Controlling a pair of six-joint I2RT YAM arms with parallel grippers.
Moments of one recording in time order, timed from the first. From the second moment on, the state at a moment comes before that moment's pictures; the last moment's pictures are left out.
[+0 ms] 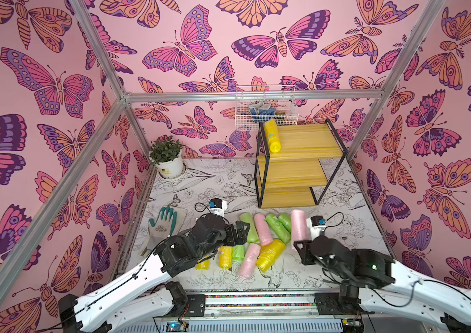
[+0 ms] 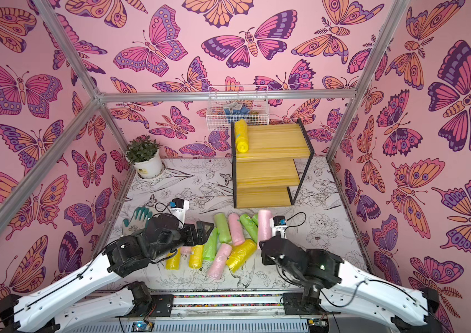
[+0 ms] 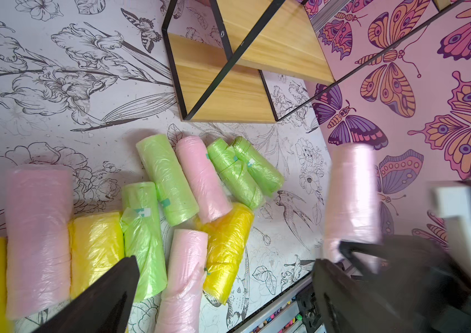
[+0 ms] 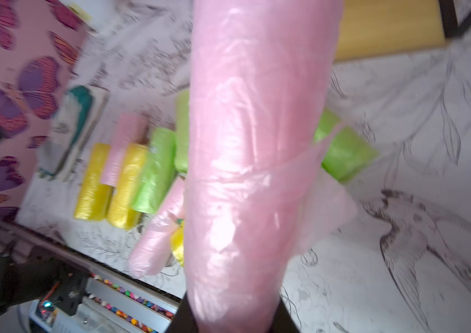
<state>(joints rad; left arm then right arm) -0.93 0.87 0.86 -0.57 -0.16 -0.82 1.14 0.63 0.74 -0.79 0.41 0.86</state>
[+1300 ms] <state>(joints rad) -0.93 0.95 0.96 -0.57 -0.18 -0.80 0.39 1.29 0.86 0.17 -0.46 0.67</state>
